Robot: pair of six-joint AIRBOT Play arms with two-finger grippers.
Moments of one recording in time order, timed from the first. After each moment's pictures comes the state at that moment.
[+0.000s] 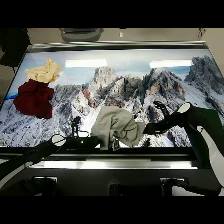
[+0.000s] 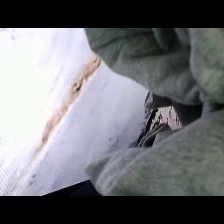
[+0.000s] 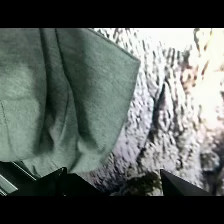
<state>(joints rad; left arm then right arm) -0.55 -1.18 0.49 0.42 -0.51 -1.28 -0.09 -1.45 0.91 -0.98 1.23 0.93</state>
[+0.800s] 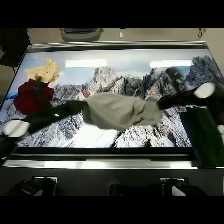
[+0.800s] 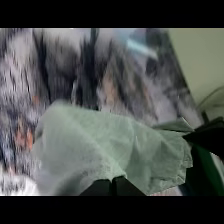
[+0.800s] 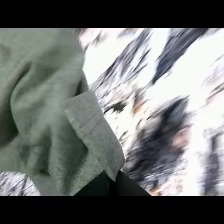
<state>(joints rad) -0.35 -0.83 0.81 0.57 -0.52 -1.21 -0.05 -1.17 1.22 -1.18 1.08 0.94</state>
